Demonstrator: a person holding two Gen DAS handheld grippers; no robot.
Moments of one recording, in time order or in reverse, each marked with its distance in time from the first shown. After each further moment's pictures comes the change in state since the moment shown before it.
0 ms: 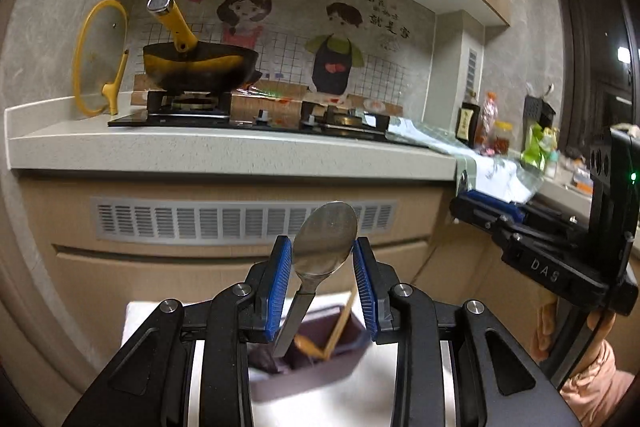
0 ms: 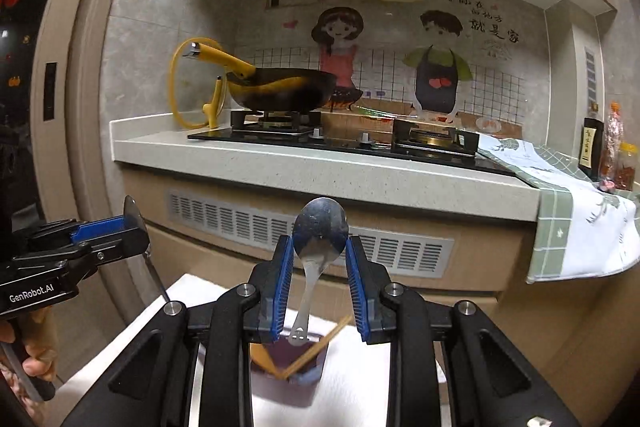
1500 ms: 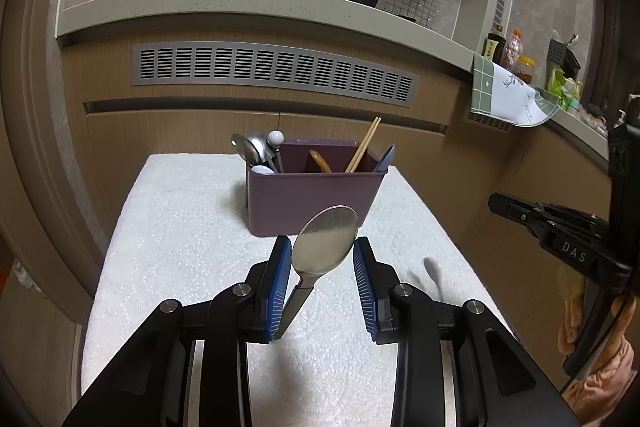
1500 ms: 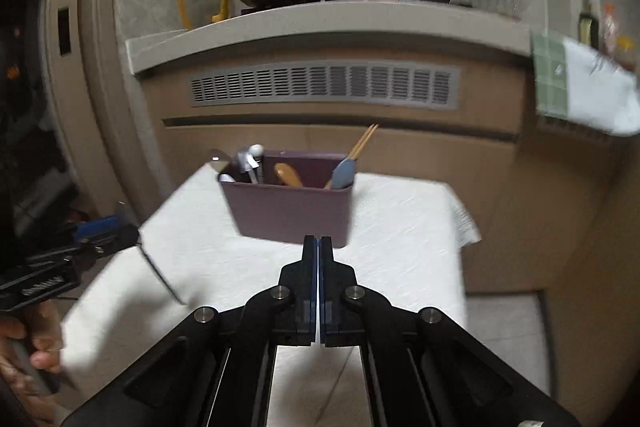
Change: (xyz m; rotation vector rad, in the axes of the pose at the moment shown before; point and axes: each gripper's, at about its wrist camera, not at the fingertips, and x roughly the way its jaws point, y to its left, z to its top) left arm -0.059 -0.013 -0.167 -0.080 0.248 0.099; right arm -0.054 0.012 -0.159 0.124 0.291 0.096
